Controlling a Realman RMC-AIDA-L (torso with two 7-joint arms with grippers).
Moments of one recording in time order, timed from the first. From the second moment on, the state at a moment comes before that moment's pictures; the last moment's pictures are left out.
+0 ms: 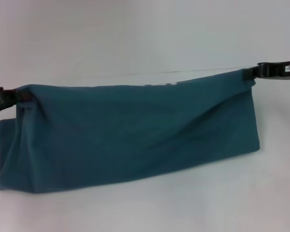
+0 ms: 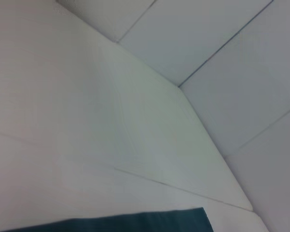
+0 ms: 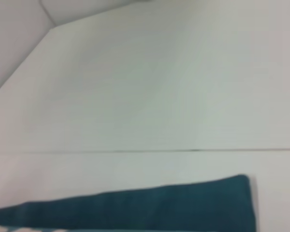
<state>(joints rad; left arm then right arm) -0.62 -2.00 0.35 0.78 2.20 1.48 -2.22 0.70 2.00 -0.65 -0.95 -2.39 -1.24 2.38</state>
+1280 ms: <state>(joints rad) -0.62 -2.12 0.48 0.73 2.20 1.02 -1.96 0.82 2.09 -0.87 -0.65 -2.38 -0.64 2.33</state>
